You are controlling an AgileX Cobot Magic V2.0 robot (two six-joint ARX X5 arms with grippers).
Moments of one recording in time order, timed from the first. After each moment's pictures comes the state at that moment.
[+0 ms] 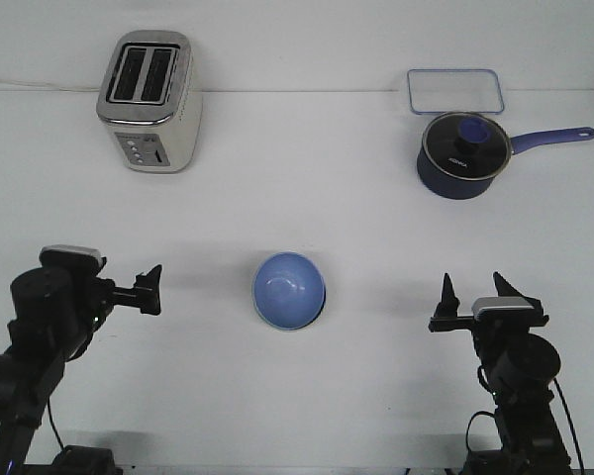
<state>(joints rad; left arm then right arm) -0.09 0.81 0.86 -0.44 0.12 -0.03 0.04 0.55 0.33 0.06 -0.03 0.08</state>
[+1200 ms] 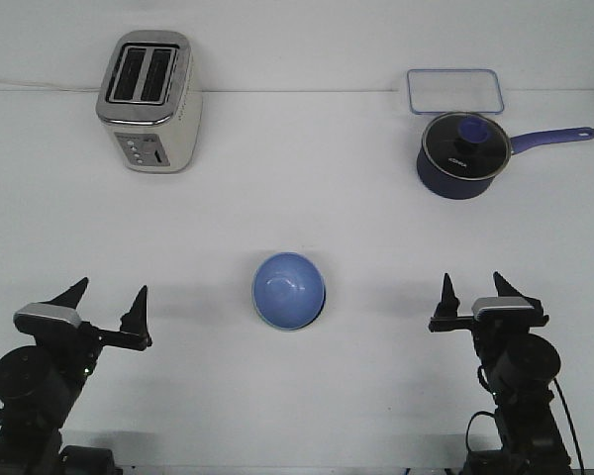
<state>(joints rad) -0.09 0.42 0.58 -0.25 0.08 -0.04 0.04 0.55 0.33 0.06 -0.03 0.08</state>
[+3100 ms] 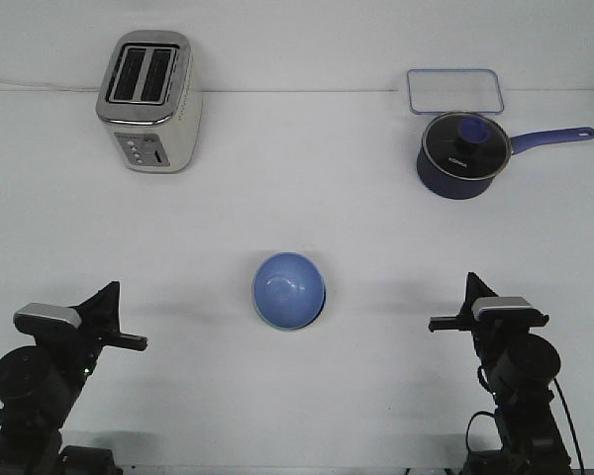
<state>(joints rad) -0.09 0.42 0.58 -0.25 0.08 -0.04 0.04 0.55 0.33 0.06 -0.03 0.08</state>
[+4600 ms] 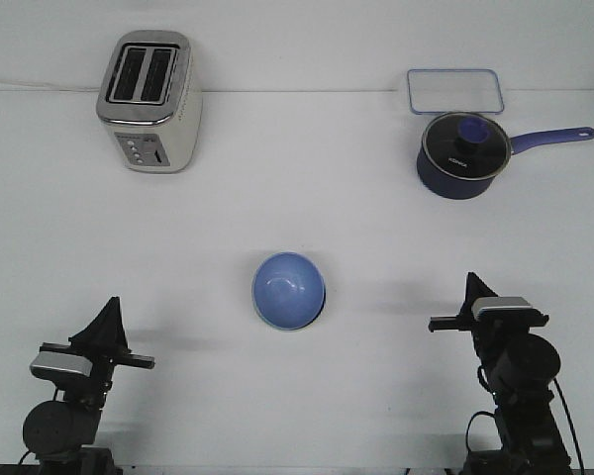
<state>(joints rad) -0.04 0.01 0.04 0.24 0.07 -0.02 0.04 0.55 0.33 0.06 -0.03 0.08</state>
